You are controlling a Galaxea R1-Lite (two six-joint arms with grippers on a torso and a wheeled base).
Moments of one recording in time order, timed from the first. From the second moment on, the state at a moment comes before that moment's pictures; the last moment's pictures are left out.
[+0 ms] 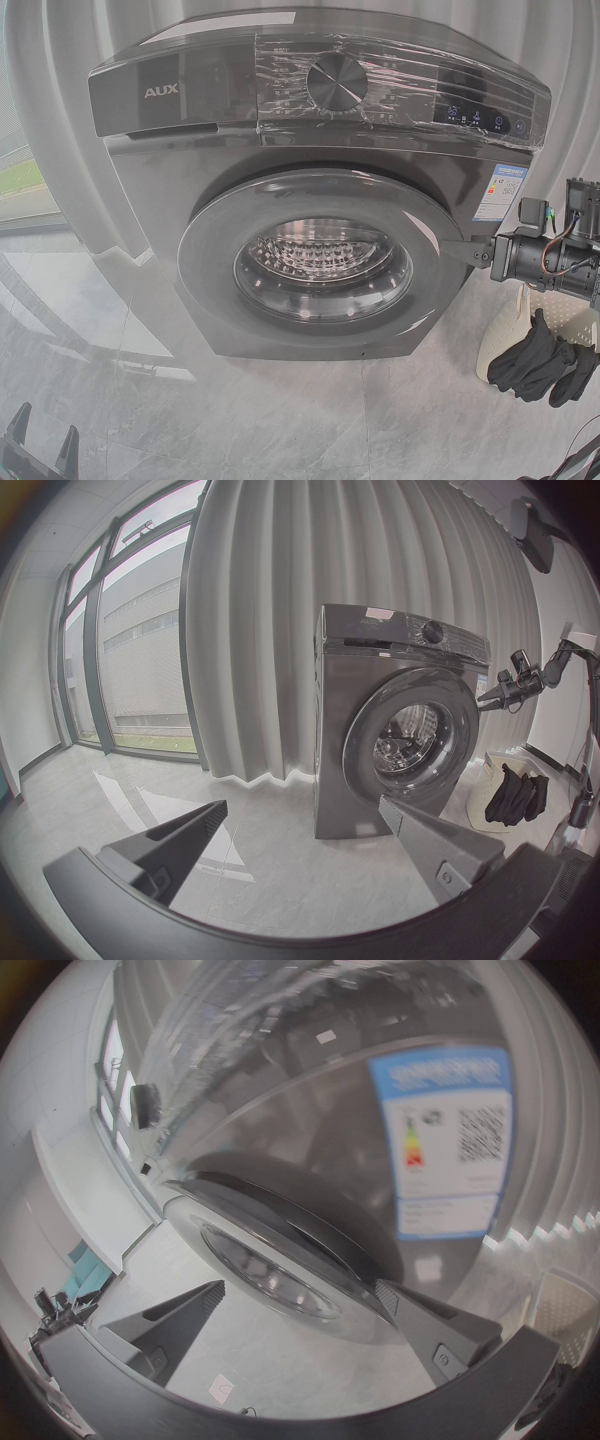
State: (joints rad) left arm 0.00 0.02 -0.02 0.00 0.01 0.00; right arm 0.28 1.48 -0.79 -0.45 0.30 0.15
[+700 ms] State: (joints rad) left arm 0.00 0.02 -0.02 0.00 0.01 0.00; right arm 0.33 1.63 -0.86 -0.53 0.29 0.16
